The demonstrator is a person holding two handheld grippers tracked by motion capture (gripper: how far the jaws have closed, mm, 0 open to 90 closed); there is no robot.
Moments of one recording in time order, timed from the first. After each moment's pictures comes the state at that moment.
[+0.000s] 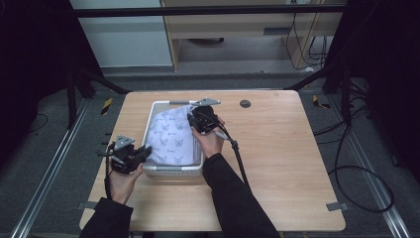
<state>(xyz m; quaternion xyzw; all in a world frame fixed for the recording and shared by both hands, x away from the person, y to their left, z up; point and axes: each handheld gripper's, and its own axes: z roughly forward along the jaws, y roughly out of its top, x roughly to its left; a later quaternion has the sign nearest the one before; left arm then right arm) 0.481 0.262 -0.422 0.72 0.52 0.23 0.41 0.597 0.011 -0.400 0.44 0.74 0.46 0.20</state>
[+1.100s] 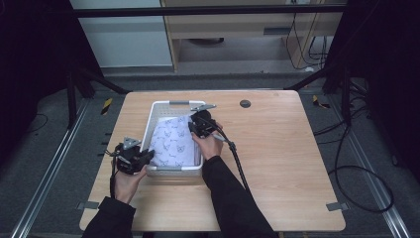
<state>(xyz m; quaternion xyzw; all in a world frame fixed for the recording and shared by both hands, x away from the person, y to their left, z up) 0.490 0.257 -0.440 0.73 0.53 0.22 0.37 0.613 0.018 -0.437 0.45 0.77 0.41 0.18</state>
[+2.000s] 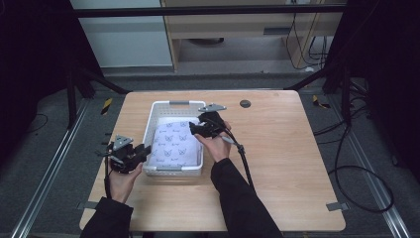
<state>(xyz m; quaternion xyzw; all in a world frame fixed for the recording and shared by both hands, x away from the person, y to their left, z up) 0.483 0.269 -0.425 0.71 0.52 0.24 0.42 0.592 -0.009 -0.418 0.43 0.75 0.45 0.21</state>
